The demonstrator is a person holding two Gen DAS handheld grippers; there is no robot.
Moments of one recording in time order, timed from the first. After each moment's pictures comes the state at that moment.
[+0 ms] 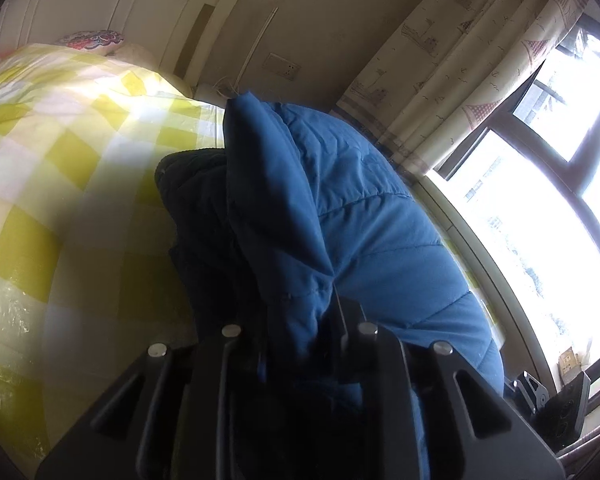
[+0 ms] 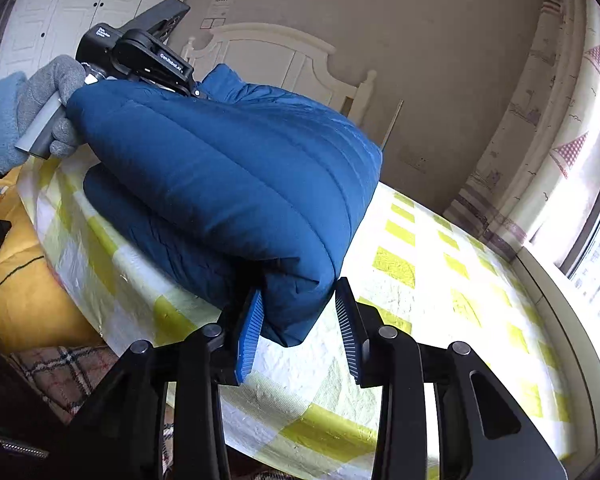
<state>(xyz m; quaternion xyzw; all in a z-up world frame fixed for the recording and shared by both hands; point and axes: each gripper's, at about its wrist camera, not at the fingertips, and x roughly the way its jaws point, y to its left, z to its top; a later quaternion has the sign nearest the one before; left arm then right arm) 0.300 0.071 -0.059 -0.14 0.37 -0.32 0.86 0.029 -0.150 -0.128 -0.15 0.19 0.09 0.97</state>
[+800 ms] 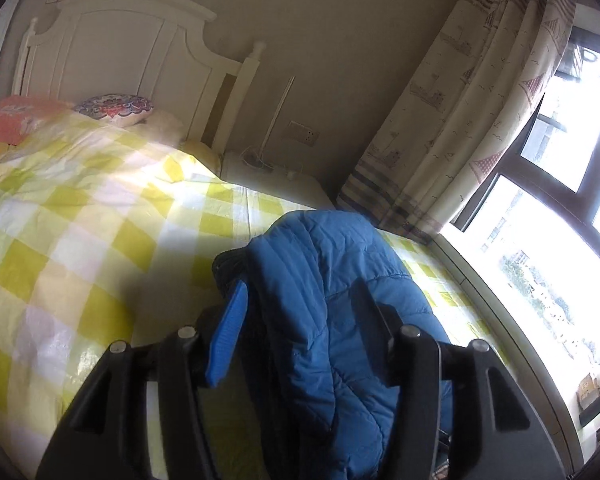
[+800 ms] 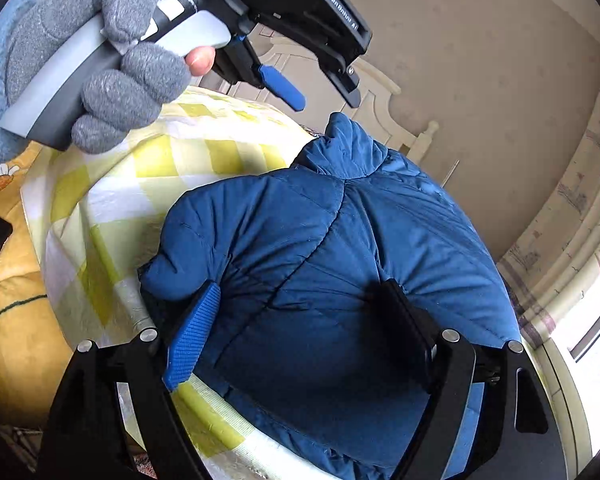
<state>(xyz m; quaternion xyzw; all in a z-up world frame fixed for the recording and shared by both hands) 0.269 0.103 0.022 -0.13 0.26 -0.26 0.92 0.105 0.023 -0.147 -0.29 0.17 0.11 0.94</state>
